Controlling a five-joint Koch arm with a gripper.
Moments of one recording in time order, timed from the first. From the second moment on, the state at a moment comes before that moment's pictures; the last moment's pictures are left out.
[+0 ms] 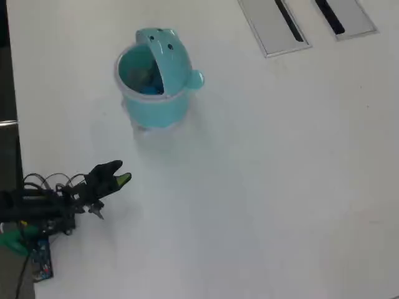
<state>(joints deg) -7.9 131.3 177.1 -46.9 -8.9</state>
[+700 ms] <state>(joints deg) -1.1 131.2 177.1 -19.5 -6.0</state>
